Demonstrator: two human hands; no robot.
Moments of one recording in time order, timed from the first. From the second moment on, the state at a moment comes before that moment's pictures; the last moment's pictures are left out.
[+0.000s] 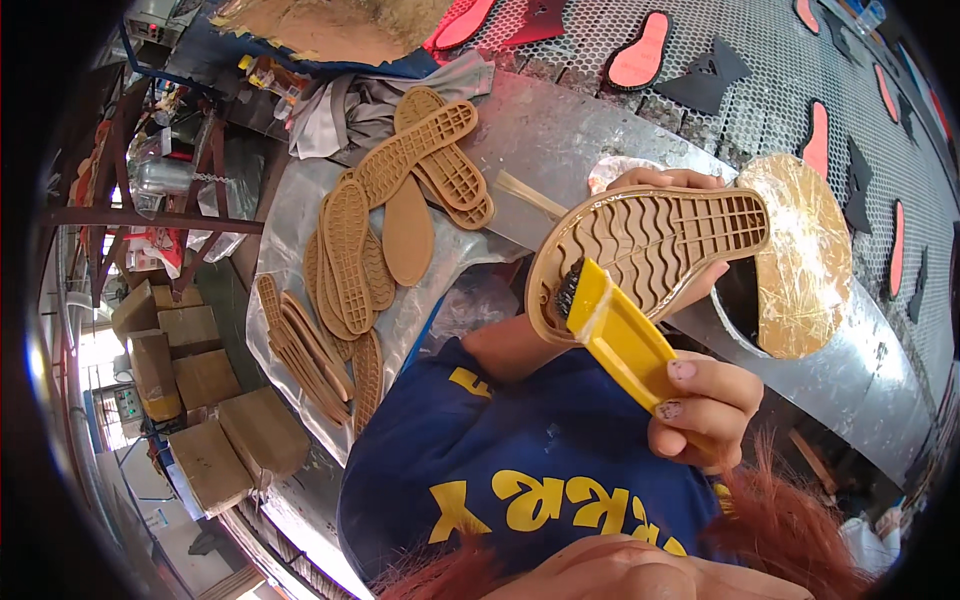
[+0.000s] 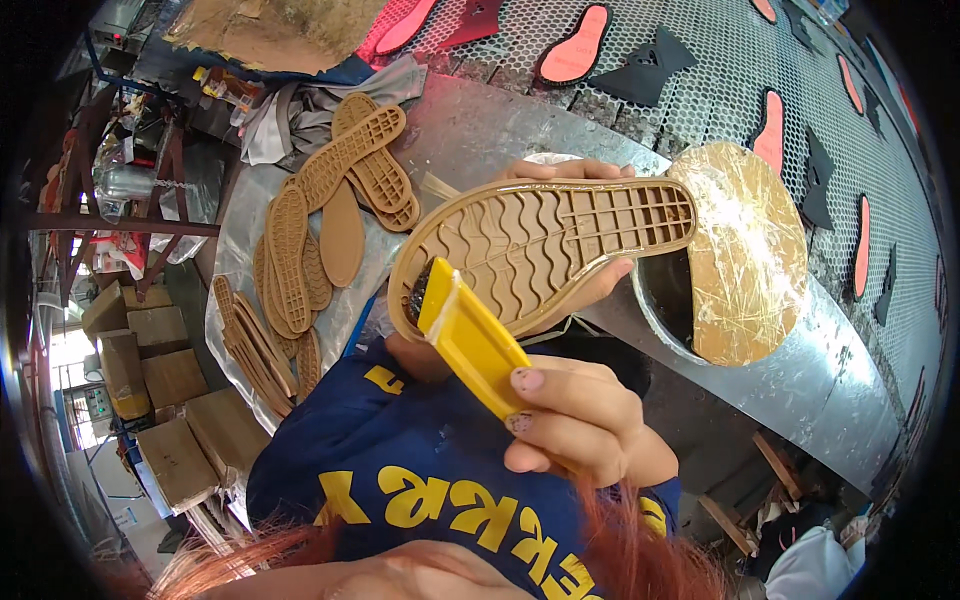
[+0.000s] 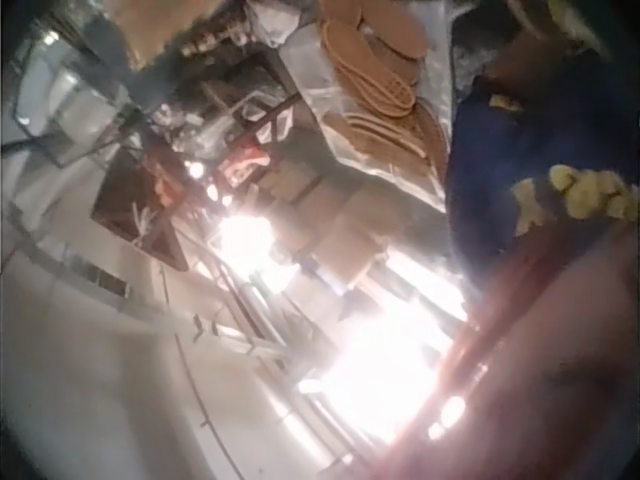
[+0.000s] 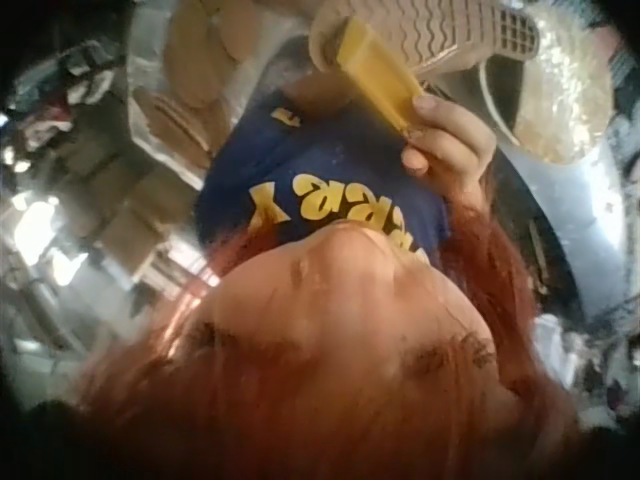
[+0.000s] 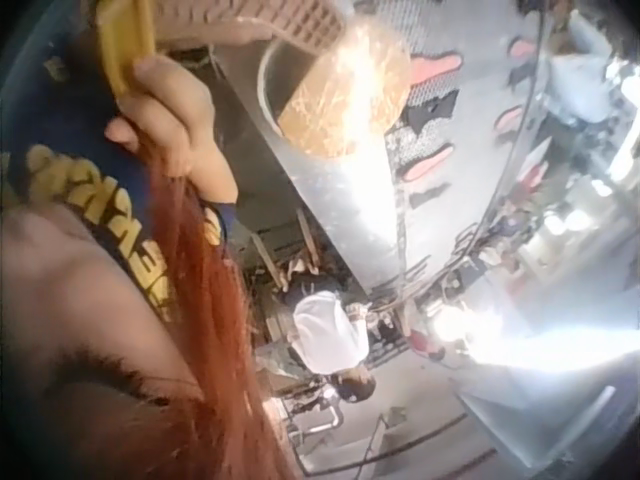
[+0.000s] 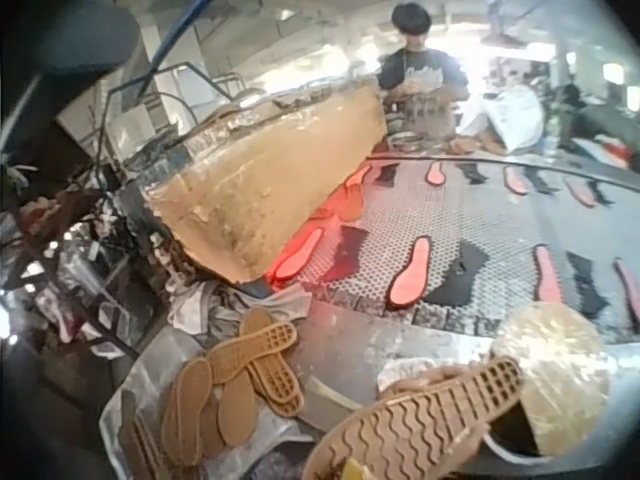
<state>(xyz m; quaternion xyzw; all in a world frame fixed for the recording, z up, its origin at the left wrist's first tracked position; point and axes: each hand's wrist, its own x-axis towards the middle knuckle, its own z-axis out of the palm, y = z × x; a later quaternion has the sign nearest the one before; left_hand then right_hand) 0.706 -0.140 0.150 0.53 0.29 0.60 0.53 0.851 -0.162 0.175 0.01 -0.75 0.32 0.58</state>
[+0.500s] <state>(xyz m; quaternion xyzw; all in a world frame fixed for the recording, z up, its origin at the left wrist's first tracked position) 0.710 -0.141 0.166 0.68 0.48 0.46 0.32 0.844 -0.158 0.183 0.06 -0.73 0.39 0.57</state>
